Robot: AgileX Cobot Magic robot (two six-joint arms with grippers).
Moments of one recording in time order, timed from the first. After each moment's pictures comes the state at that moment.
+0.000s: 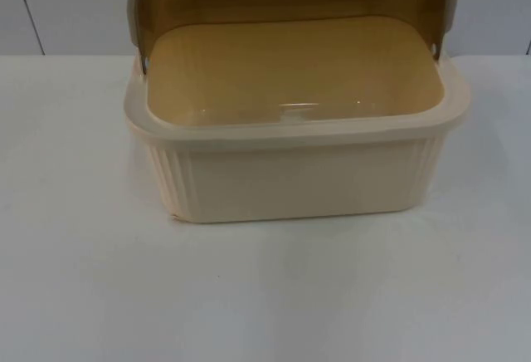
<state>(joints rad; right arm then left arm) -0.32 1.76 -0.76 -0.12 0.46 0.28 -0.04 0.92 -1.06 -0.05 0.60 0.02</state>
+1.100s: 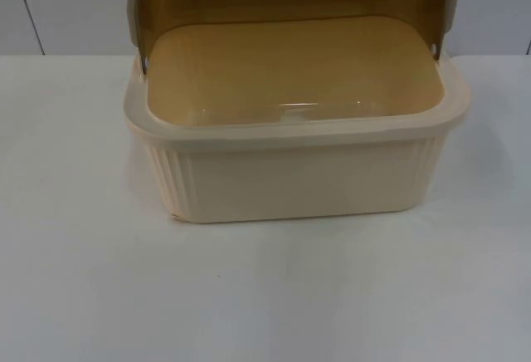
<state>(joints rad) -0.32 1.79 -1.08 -0.12 0.79 0.25 -0.04 0.93 -1.06 -0.02 0.60 0.02</state>
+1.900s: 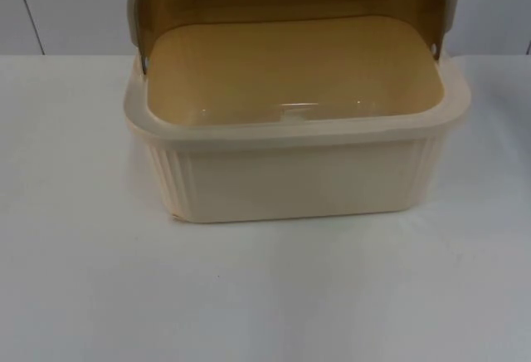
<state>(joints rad) 0.03 1.75 -1.85 -0.15 0.93 0.23 -0.04 0.93 -1.06 -0.03 0.60 0.02</state>
